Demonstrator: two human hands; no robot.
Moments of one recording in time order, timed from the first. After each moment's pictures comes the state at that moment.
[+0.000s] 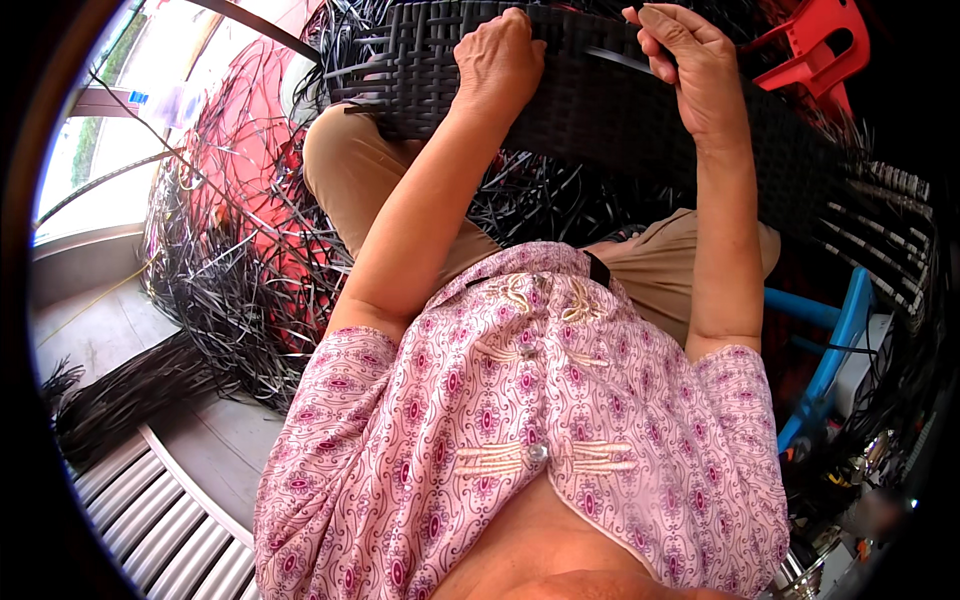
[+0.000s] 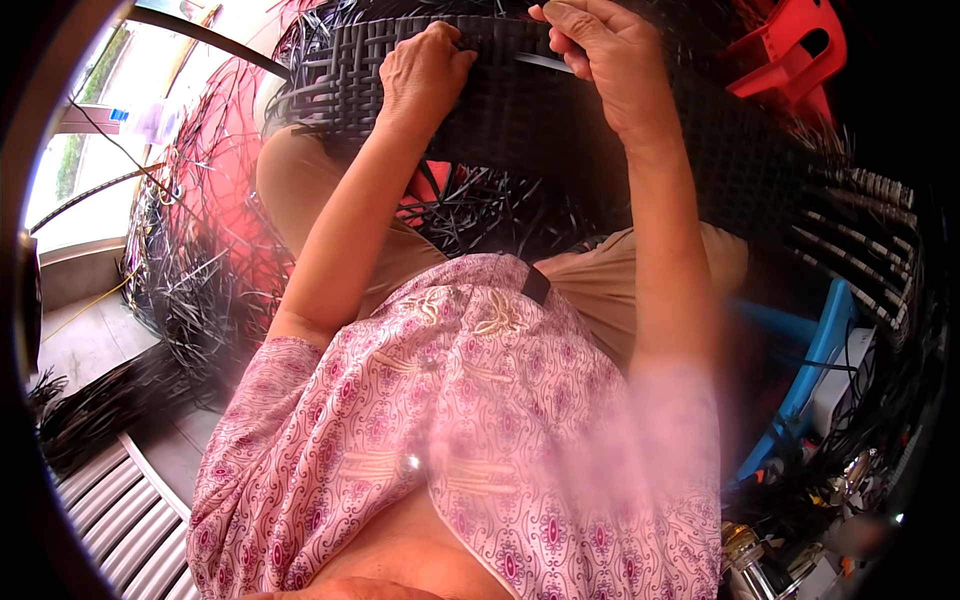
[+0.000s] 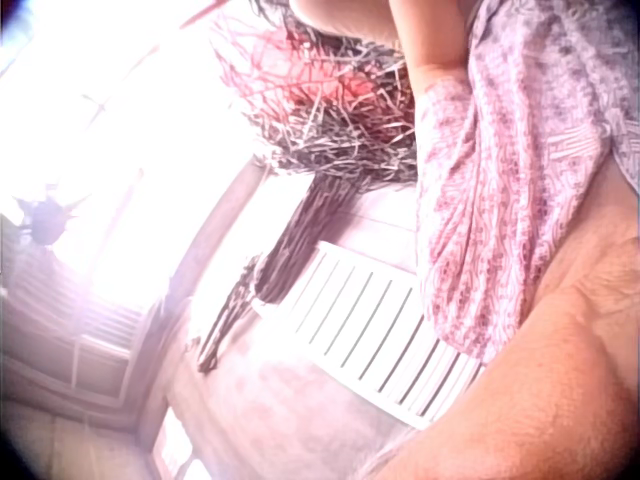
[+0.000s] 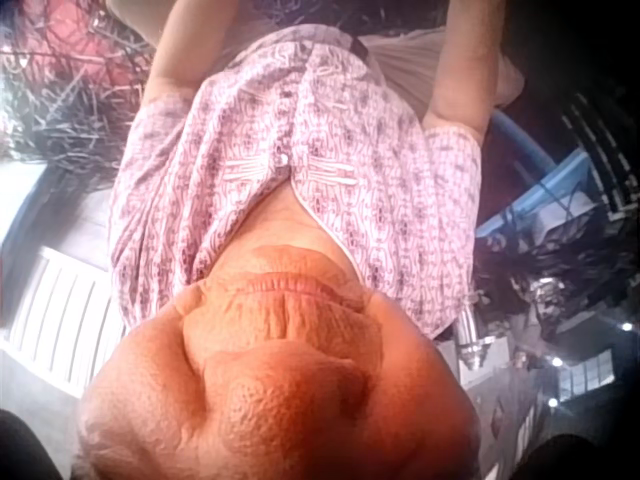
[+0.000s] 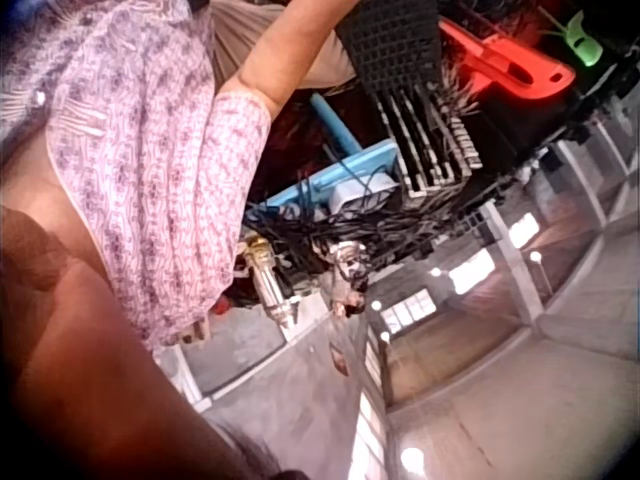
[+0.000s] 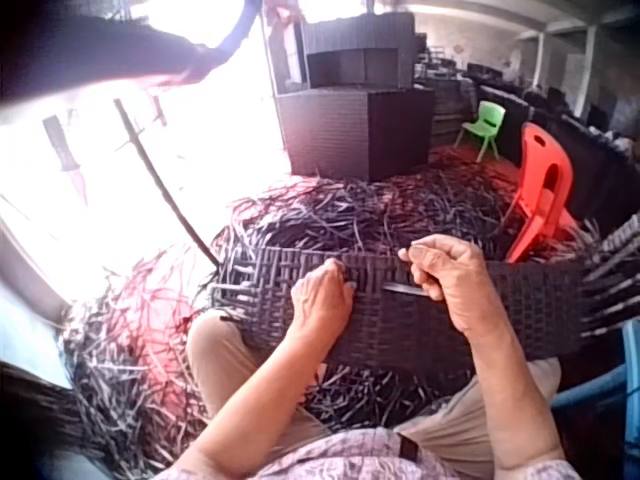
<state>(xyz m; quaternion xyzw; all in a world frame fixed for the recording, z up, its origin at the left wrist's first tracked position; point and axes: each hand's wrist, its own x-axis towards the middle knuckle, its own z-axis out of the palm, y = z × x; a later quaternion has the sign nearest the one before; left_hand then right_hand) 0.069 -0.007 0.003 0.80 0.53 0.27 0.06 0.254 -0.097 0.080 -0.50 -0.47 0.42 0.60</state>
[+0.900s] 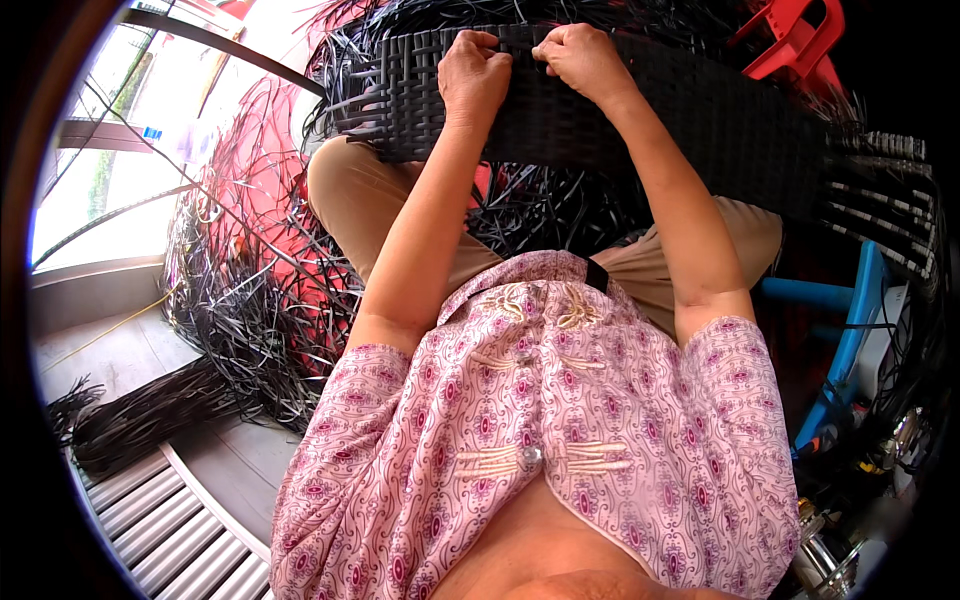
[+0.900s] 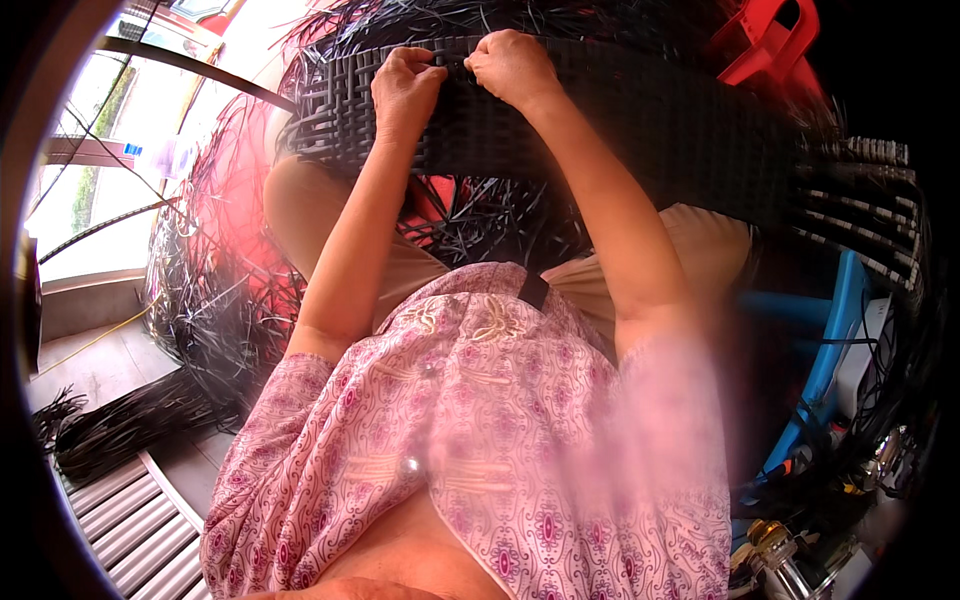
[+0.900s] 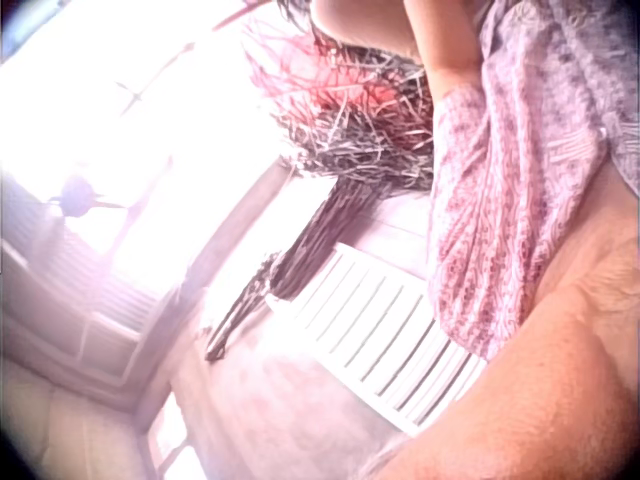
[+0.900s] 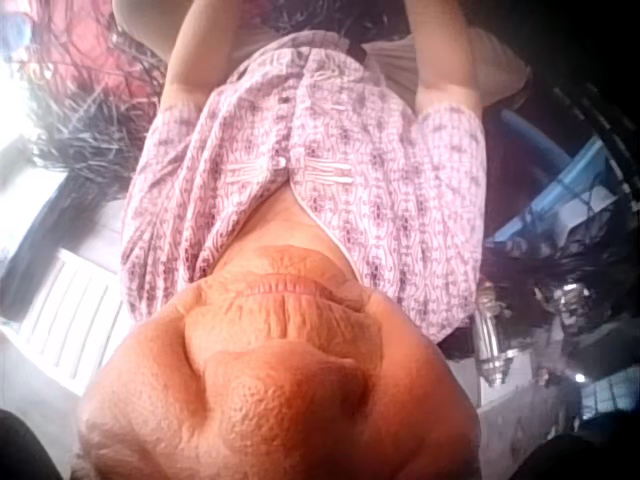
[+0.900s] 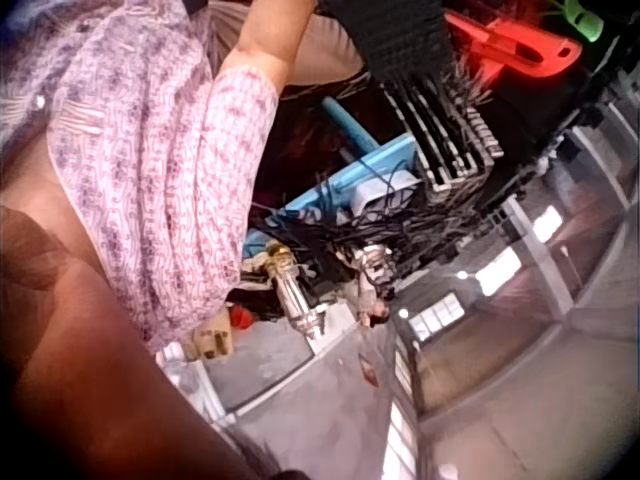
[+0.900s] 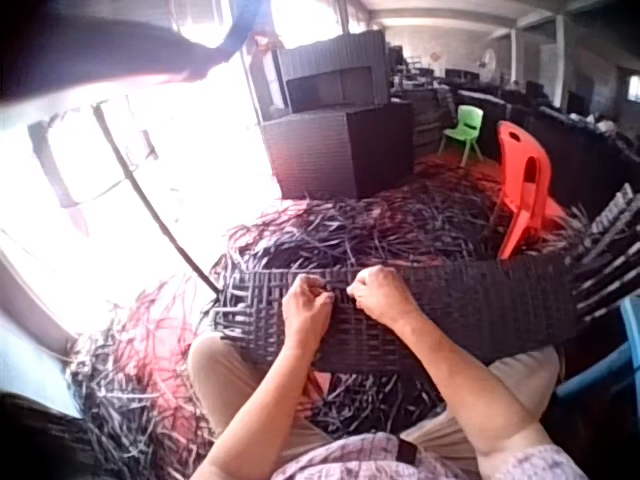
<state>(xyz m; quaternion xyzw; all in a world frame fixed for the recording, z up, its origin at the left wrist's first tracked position) 0.070 -0.004 -0.005 0.70 0.56 0.39 0.20 0.236 -0.028 -0.003 -0.68 -0.62 0.19 0.35</state>
